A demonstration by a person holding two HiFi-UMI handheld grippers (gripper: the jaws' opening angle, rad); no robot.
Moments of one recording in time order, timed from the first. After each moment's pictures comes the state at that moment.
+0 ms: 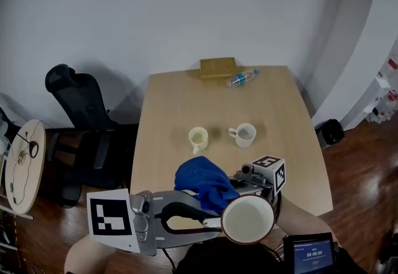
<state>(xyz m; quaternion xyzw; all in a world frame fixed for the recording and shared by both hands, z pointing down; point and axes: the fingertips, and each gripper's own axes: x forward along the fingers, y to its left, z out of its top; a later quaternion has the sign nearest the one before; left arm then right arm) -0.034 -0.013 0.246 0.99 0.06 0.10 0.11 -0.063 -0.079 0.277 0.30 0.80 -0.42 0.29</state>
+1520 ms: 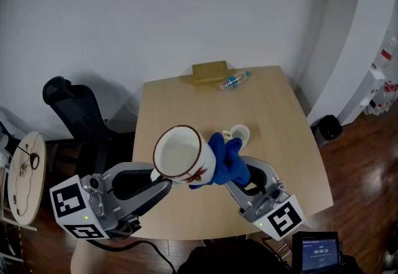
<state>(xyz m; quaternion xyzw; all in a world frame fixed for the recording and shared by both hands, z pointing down) -0.093 -0.092 0.206 0.98 -0.16 0.02 0.11 -0.013 -0.122 0.283 -0.36 0.92 0.11 0.09</state>
